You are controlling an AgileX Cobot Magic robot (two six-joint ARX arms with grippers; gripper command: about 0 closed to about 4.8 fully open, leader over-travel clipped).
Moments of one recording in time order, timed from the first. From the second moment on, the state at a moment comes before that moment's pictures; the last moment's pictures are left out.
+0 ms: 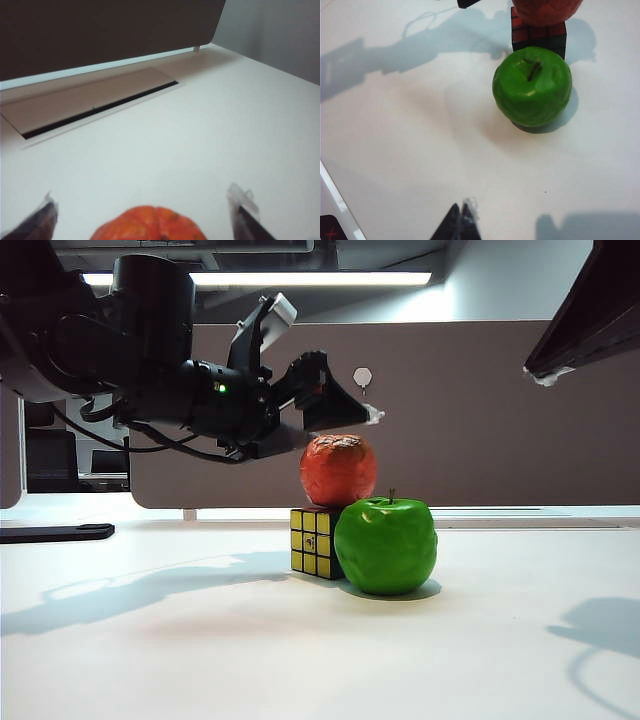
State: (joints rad) left arm -0.52 1.84 0.88 0.88 0.44 -0.11; right arm 0.47 0.78 0.66 -0.57 -0.39 0.00
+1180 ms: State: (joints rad) left arm -0.23 1.19 0.88 0.00 0.43 0.04; right arm 0.47 0.30 0.66 -0.46 0.12 -0.09
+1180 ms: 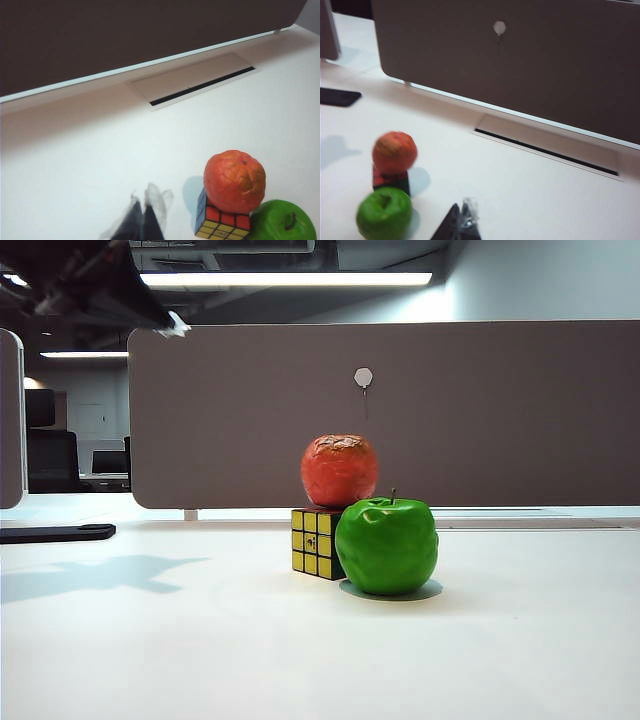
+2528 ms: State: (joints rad) left arm -0.23 0.17 0.59 -0.64 -0.02 0.06; right arm 0.02 0.20 0.29 0.04 -0.10 -0.05
